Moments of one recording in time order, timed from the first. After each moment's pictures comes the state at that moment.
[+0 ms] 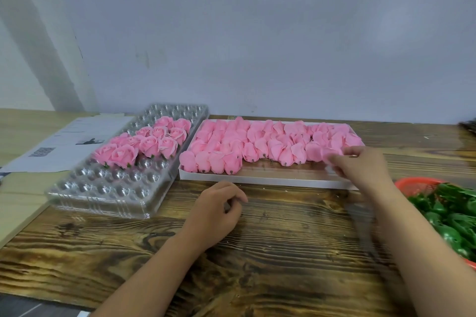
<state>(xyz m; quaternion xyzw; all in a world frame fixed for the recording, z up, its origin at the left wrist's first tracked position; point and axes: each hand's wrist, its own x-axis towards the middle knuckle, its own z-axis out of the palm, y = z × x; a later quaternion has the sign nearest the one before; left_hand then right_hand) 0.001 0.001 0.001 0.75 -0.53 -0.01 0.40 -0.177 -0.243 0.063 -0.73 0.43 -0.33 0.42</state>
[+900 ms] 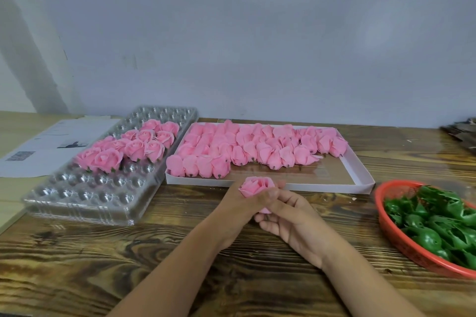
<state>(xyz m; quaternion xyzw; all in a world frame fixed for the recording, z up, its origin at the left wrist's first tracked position) -0.045 -0.046 0.032 0.54 -0.41 -0.40 0.62 -0.165 -0.141 0.026 -0.50 0.13 -0.13 0.84</state>
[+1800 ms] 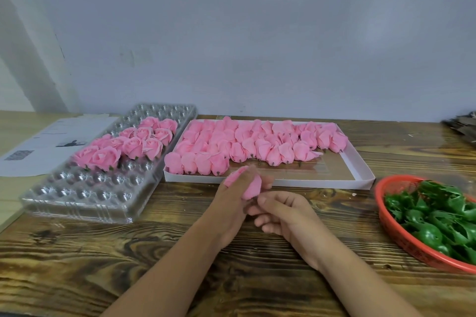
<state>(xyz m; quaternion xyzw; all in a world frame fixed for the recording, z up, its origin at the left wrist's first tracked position) -0.043 -0.047 0.030 0.51 -0.27 -0.42 0.70 -0.166 -0.131 0.029 -0.57 0.20 -0.16 0.78</state>
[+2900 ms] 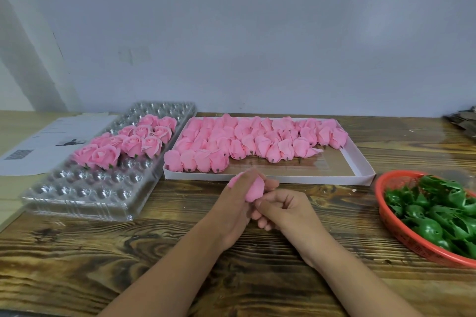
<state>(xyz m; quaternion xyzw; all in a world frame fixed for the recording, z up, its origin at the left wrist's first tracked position) -0.046 -0.050 0.021 0.48 -0.24 -0.49 0.69 -0.166 -0.124 0.026 -0.66 0.22 -0.22 0.69</state>
